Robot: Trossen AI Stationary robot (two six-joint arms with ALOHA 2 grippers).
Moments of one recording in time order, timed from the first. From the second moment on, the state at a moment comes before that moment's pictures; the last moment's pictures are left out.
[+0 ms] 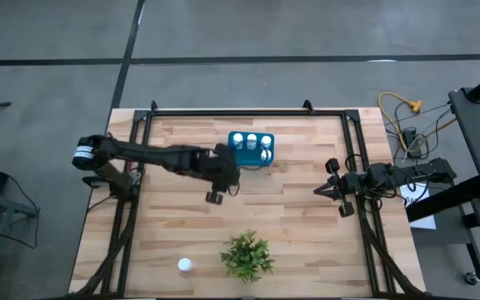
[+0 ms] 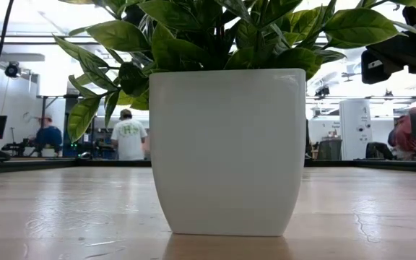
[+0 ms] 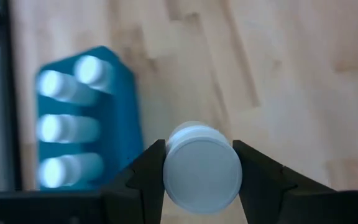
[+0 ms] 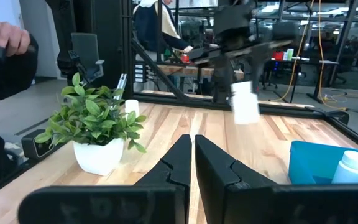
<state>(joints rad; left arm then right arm) -0.04 1.58 1.34 -0.73 -0.17 0.30 0.20 0.02 0.01 0.03 0.00 0.00</state>
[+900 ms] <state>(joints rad) 0.38 1.57 1.44 -0.65 0.18 0.53 0.20 0.02 0.01 0.03 0.00 0.00</state>
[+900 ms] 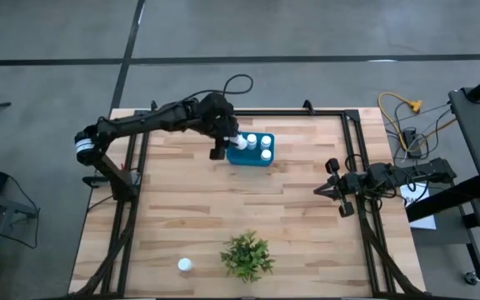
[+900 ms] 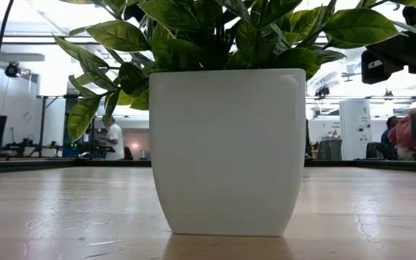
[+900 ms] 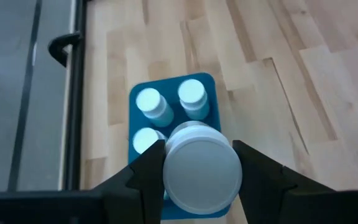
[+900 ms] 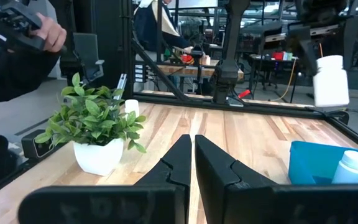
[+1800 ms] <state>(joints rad) 0.40 1.99 1.88 -0.93 0.26 0.51 0.20 0.02 0.01 0.03 0.00 0.00</state>
